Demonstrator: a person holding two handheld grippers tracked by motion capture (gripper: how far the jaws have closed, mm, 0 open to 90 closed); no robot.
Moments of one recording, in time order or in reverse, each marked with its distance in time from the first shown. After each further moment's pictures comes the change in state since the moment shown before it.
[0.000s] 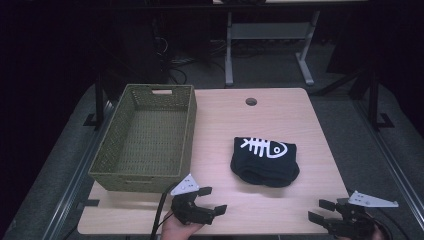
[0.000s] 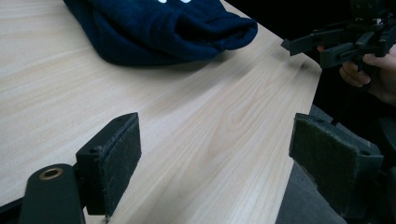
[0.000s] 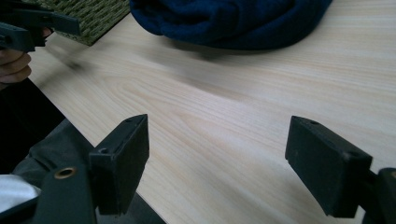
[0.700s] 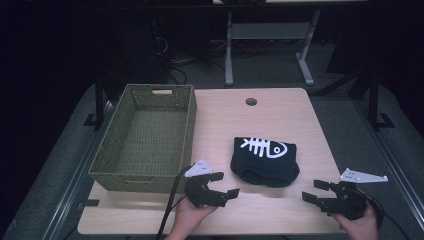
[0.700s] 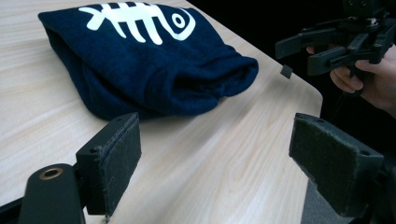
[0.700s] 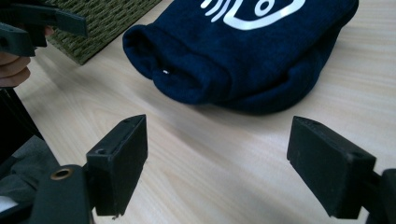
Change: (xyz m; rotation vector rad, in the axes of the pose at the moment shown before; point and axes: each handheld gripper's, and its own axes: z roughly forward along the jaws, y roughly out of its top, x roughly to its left) left arm 0.005 0.044 0.032 -0.020 -0.015 0.005; right arm -0.004 0.054 0.017 0.017 -0.017 -0.055
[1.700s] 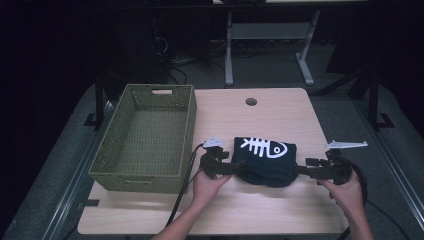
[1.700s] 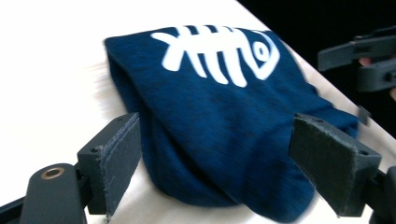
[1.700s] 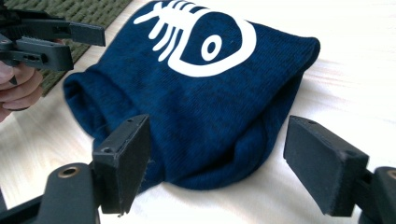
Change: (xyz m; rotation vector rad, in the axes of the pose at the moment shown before) left arm 0.054 0.034 0.065 0.019 0.133 -0.144; right arm -0.043 0.060 0.044 0.097 -0.017 0.094
